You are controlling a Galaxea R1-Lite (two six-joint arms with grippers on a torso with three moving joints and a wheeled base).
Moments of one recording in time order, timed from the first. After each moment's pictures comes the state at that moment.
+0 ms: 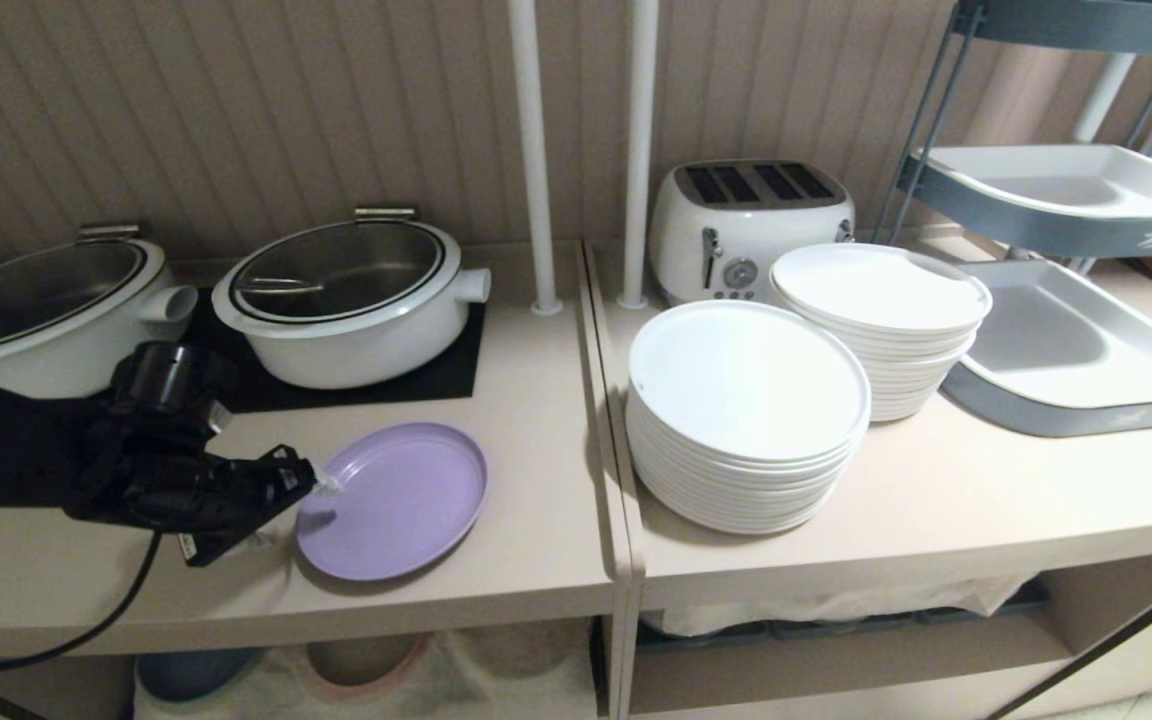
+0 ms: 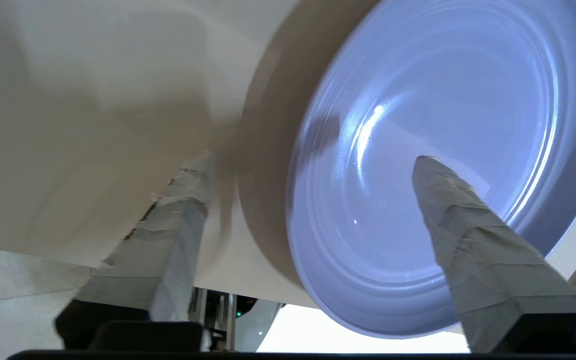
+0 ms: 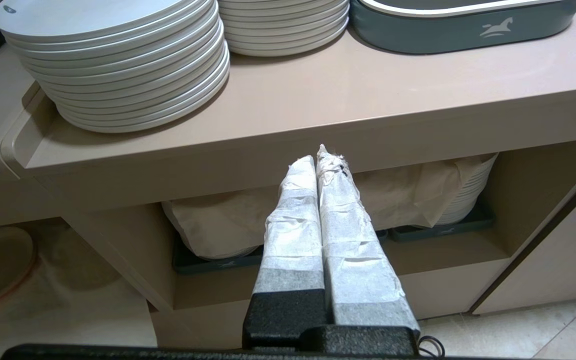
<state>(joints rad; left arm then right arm) 0.03 1.83 -0.90 0.04 -0.14 -0.62 0.00 0.00 0.00 -0.01 -0.05 0.08</state>
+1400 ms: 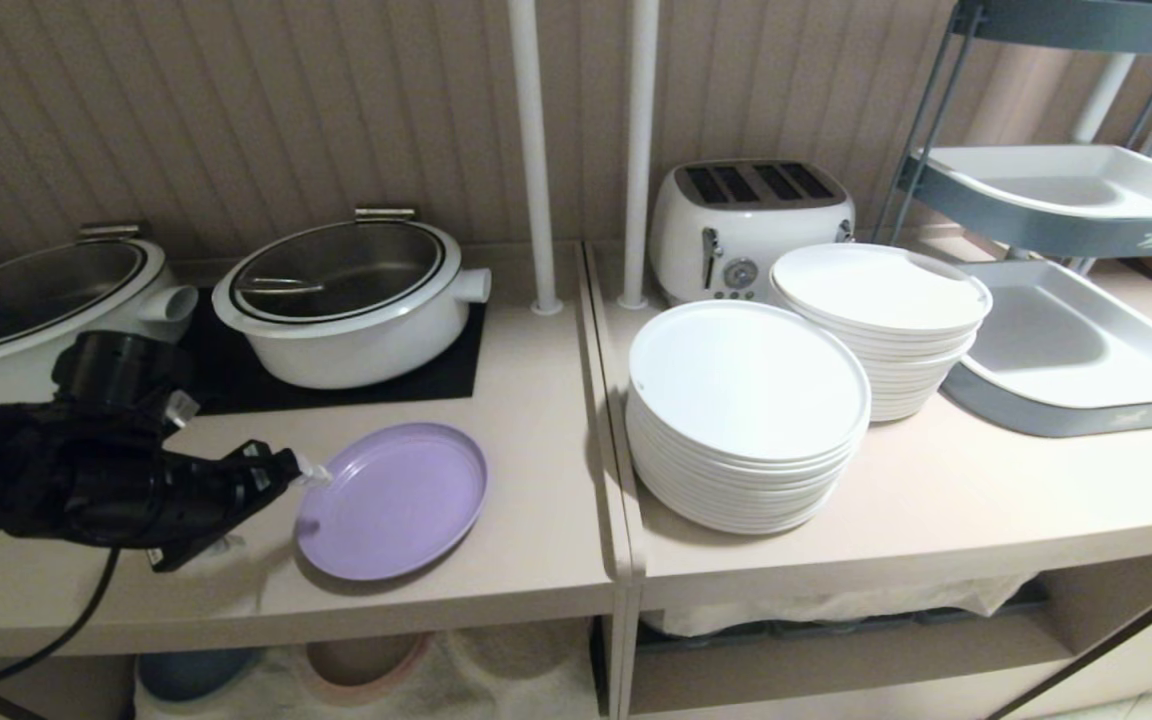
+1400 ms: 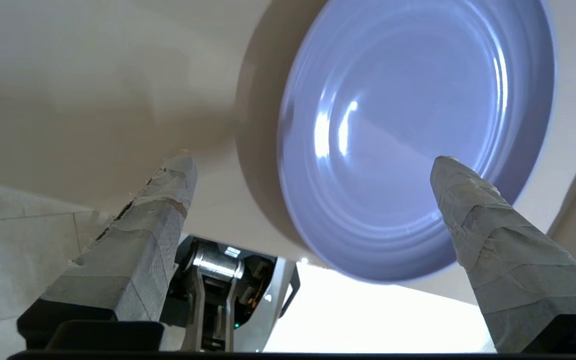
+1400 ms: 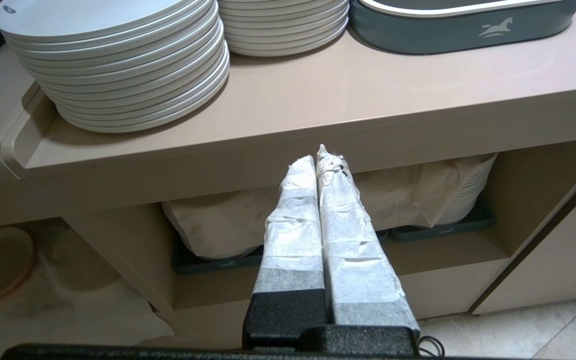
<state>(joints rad) 0.03 1.69 -0.83 0.04 -0.13 -0.62 0.00 0.00 0.00 -0.01 -0.05 0.08</state>
